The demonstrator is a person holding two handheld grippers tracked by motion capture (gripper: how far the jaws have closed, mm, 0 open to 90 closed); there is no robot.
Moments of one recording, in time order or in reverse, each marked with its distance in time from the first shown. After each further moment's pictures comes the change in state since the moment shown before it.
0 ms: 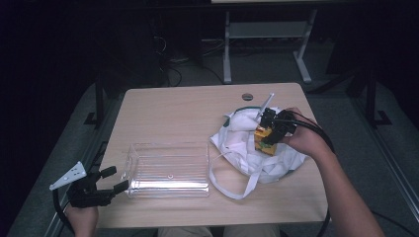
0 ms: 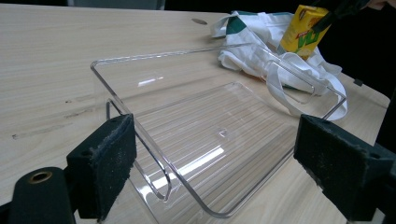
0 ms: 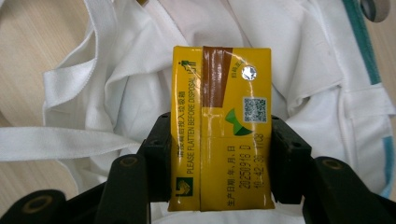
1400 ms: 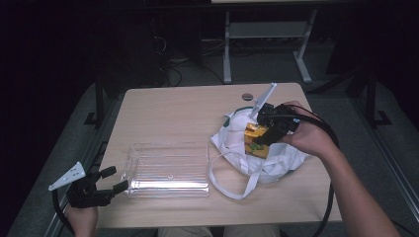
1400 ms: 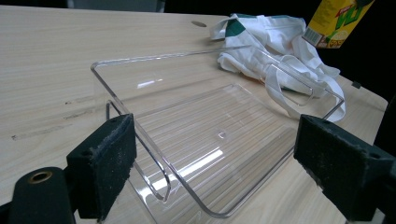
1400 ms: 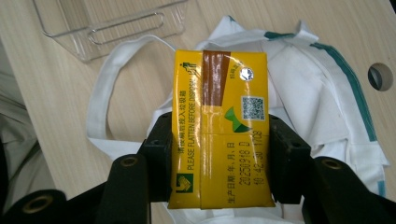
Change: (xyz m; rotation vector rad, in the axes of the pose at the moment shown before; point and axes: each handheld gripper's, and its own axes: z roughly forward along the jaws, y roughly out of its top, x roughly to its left) left arm 0.000 0.000 -0.001 -0.012 -0.002 0.001; right arm 0.032 0.020 -0.070 -0.139 0.108 -0.092
